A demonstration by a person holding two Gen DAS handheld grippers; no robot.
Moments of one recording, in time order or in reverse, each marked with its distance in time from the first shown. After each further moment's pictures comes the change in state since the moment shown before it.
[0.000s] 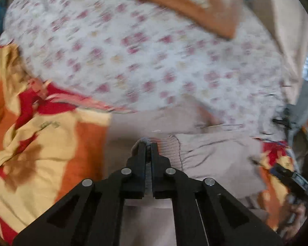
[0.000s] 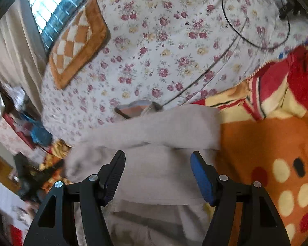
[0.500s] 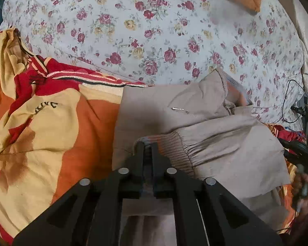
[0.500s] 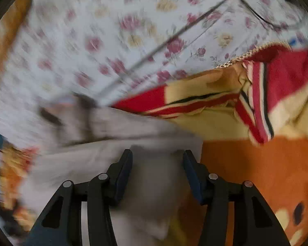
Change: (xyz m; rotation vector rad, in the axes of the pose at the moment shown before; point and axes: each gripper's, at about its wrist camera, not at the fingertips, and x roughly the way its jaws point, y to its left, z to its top) left arm 0.051 0.010 -0.012 0.016 0.118 0.065; right arm 0.087 -0.051 0.041 0.140 0.157 -0.098
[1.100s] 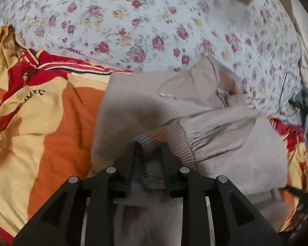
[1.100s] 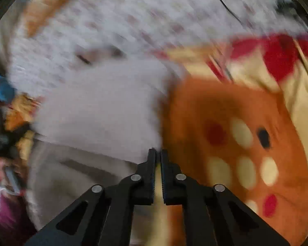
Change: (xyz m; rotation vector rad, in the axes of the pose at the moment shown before) left arm 0.008 -0.024 -0.019 0.029 0.035 -0.003; right arm -0.055 -0.031 -0.099 -0.155 0.120 -0.157
